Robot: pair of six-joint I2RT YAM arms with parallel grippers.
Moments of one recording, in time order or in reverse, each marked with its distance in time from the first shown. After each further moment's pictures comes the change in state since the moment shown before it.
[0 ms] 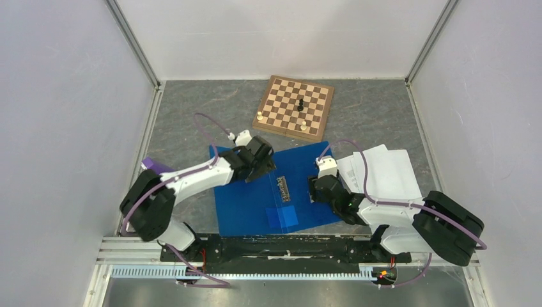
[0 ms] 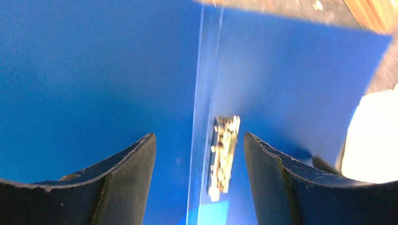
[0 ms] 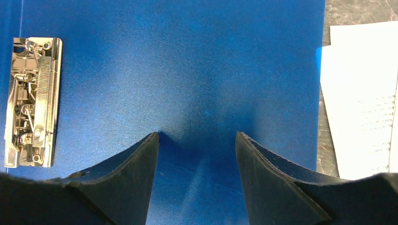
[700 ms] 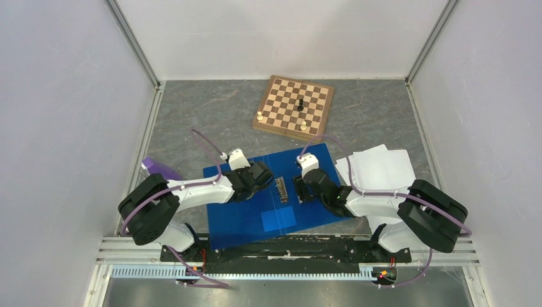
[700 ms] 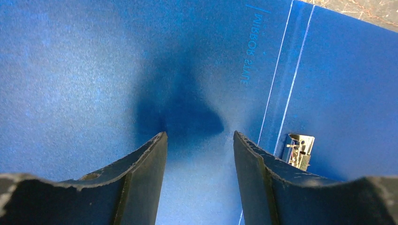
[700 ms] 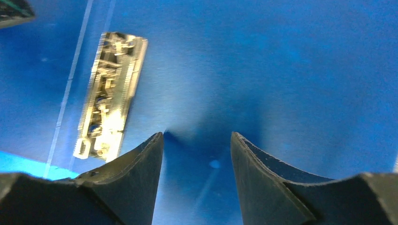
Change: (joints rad) left arm -0.076 0.037 -0.175 0.049 -0.262 -0.114; right arm 0.009 0.130 0.122 0.028 -0.193 -0.097
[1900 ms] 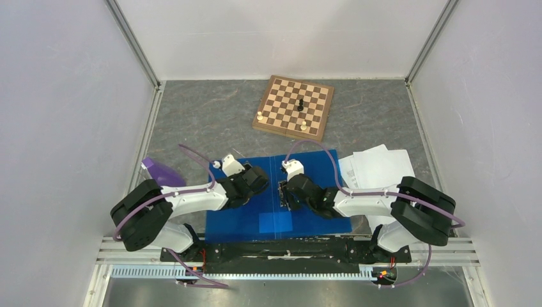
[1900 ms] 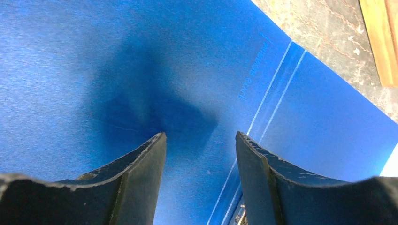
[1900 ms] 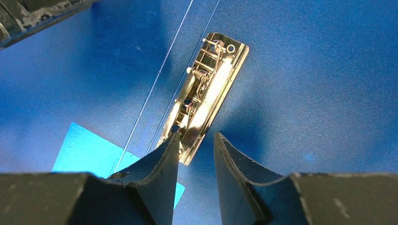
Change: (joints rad) left arm -0.029 -0.068 -0.120 0.139 -0.028 -0.210; right arm 0.169 0.090 0.157 -0.146 -0.041 0.183
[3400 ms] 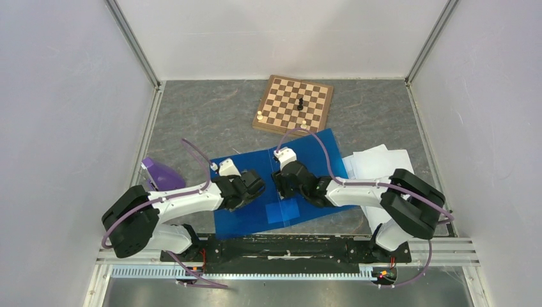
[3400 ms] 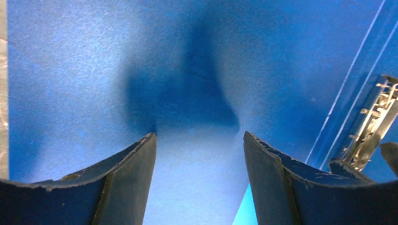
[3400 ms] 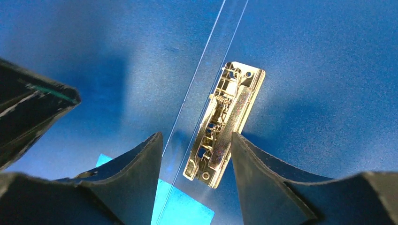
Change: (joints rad) left arm -0.011 -0.098 0.050 -0.342 0.103 0.066; right arm -0.091 0.066 0.113 0.024 -0.019 -0.168
